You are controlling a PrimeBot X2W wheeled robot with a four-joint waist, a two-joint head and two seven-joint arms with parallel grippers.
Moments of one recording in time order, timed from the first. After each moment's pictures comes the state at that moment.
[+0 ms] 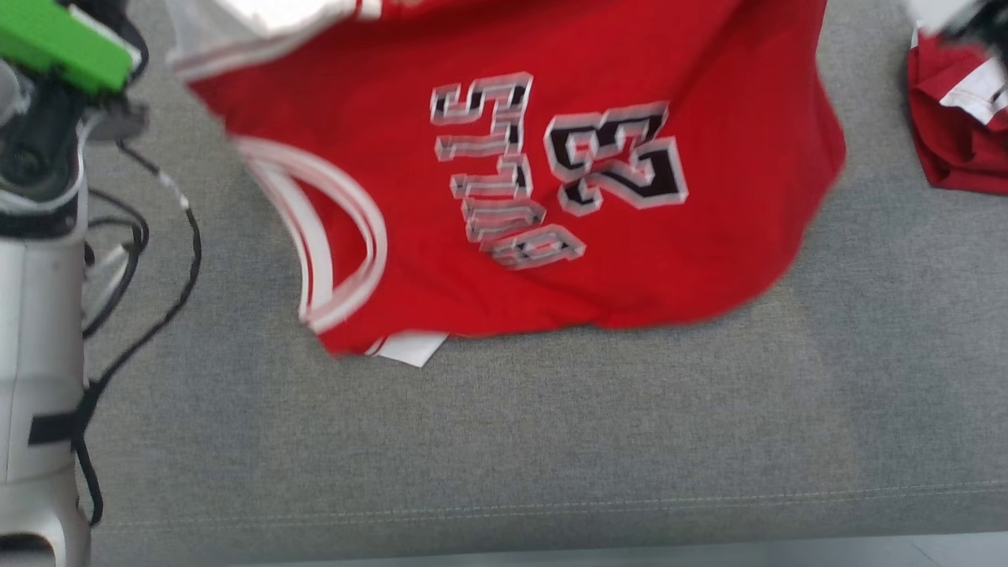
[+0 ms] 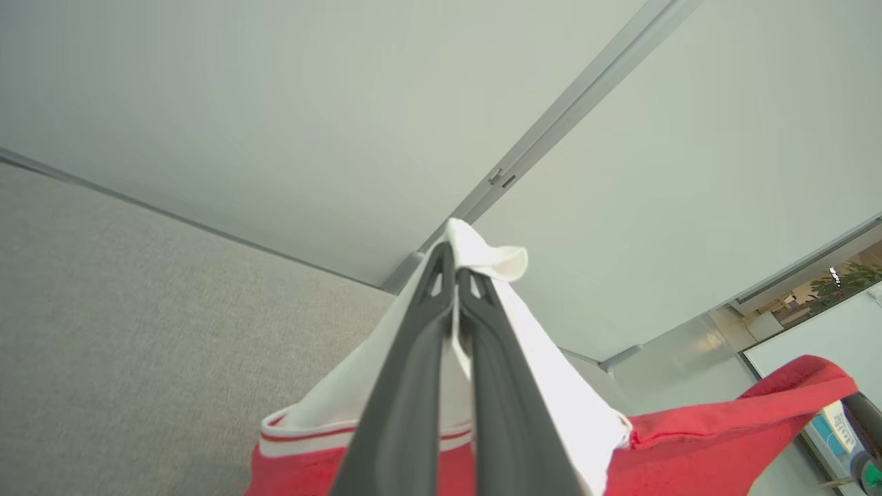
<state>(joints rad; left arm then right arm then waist) -0.78 0.27 -0.19 0.24 -1.18 0.13 0.33 -0.80 -0.41 0.34 0.03 0.78 -0.07 0.42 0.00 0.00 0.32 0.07</state>
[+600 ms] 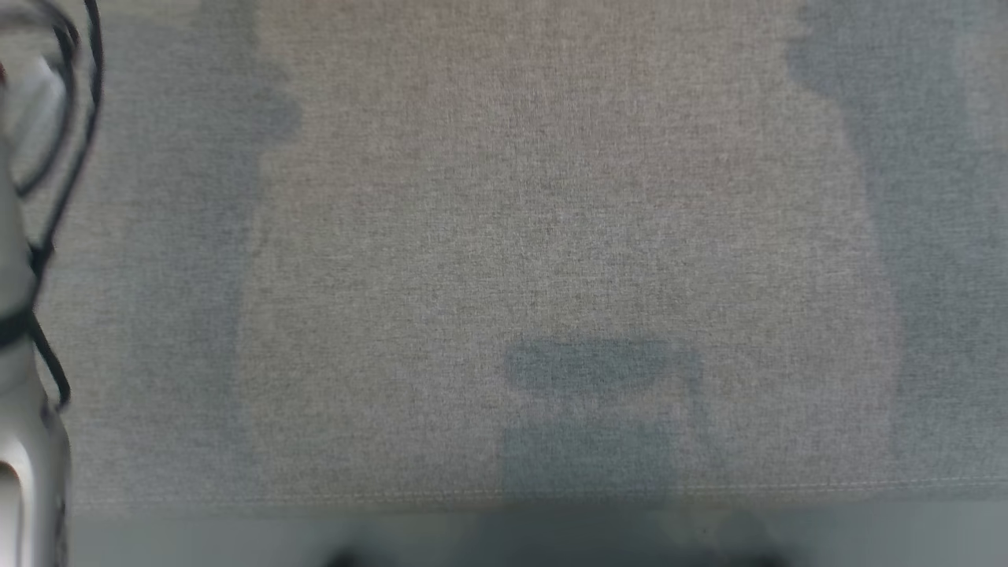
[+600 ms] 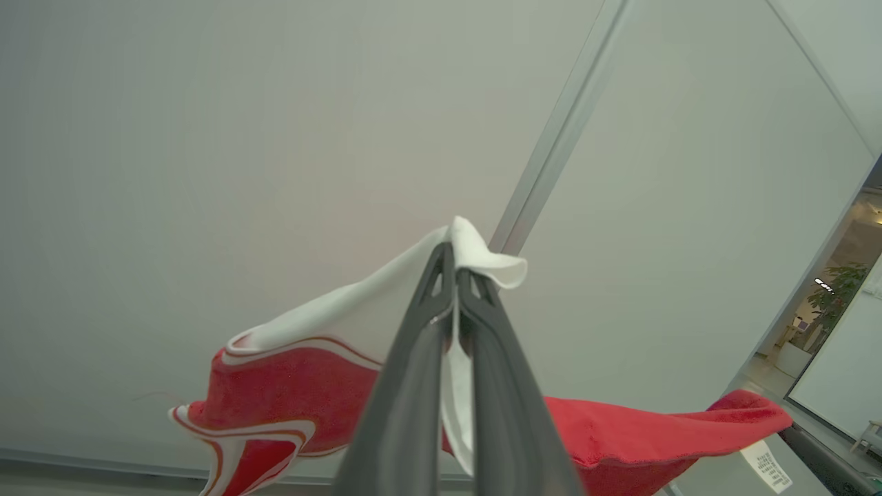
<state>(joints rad) -1.25 0.20 -0.20 0.12 -0.94 0.01 -0.02 -1.24 -0.38 0.28 0.13 0.55 -0.07 0.12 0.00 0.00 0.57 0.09</state>
